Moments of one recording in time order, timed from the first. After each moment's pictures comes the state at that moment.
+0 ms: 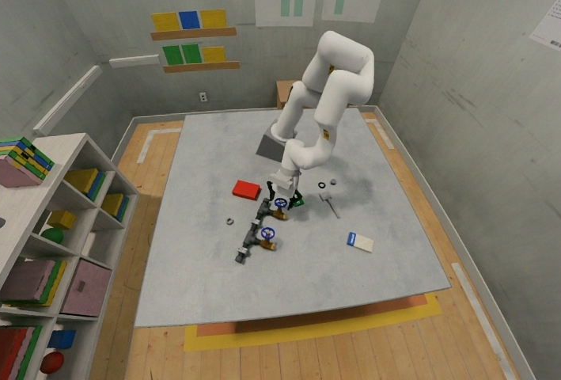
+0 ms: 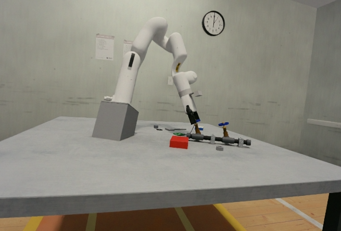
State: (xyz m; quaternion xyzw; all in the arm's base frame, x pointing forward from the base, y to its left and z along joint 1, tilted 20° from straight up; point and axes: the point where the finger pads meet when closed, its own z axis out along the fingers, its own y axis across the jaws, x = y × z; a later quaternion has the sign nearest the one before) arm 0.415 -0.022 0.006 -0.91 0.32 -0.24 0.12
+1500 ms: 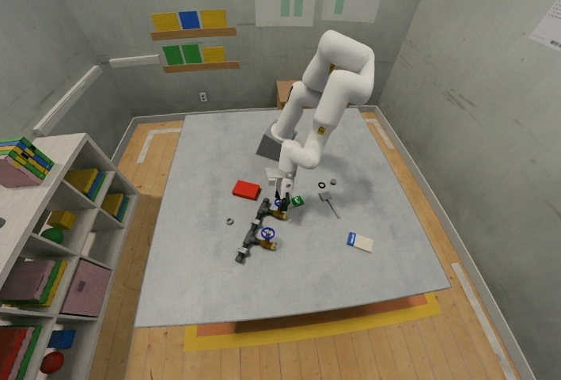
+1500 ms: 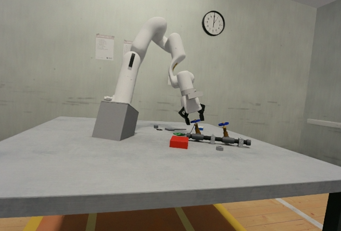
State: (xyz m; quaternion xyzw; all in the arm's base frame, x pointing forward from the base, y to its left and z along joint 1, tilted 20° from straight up) arm 0.415 -0.022 0.006 -0.72 0.65 -0.13 0.21
